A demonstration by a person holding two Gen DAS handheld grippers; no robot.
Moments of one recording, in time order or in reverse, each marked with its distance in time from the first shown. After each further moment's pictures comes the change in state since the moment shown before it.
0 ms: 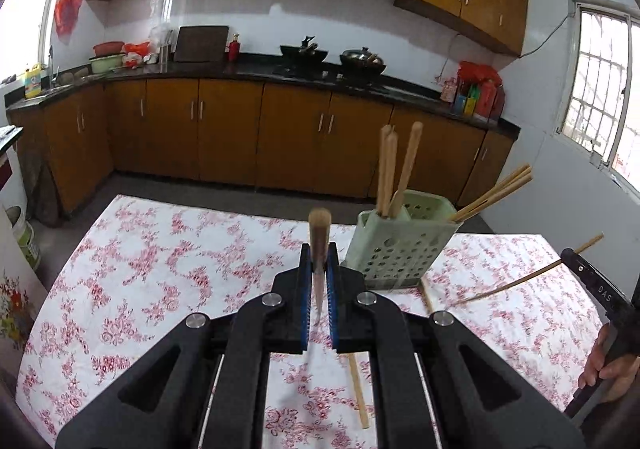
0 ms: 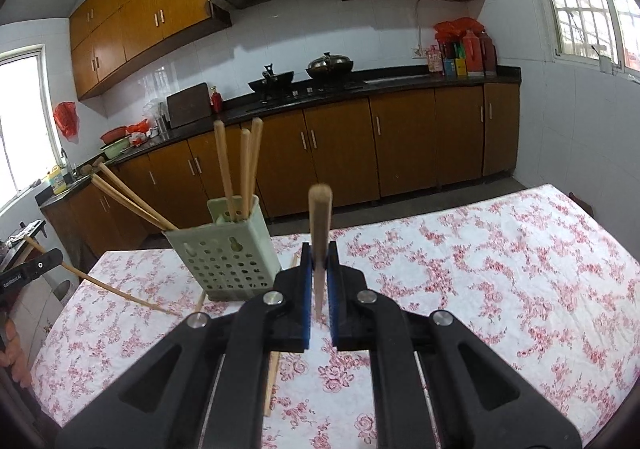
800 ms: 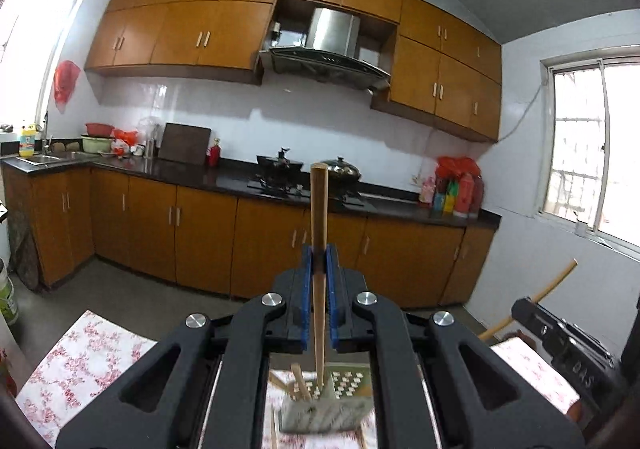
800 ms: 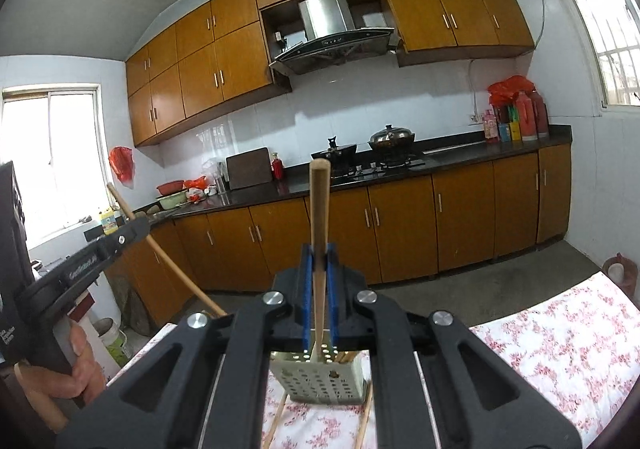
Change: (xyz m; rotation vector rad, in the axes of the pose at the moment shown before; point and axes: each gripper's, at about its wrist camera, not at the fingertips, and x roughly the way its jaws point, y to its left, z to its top) left arm -0.009 -0.080 0.111 -0.003 -0.381 -0.031; right arm -0.009 0.064 0.111 -0.038 -0.214 0.190
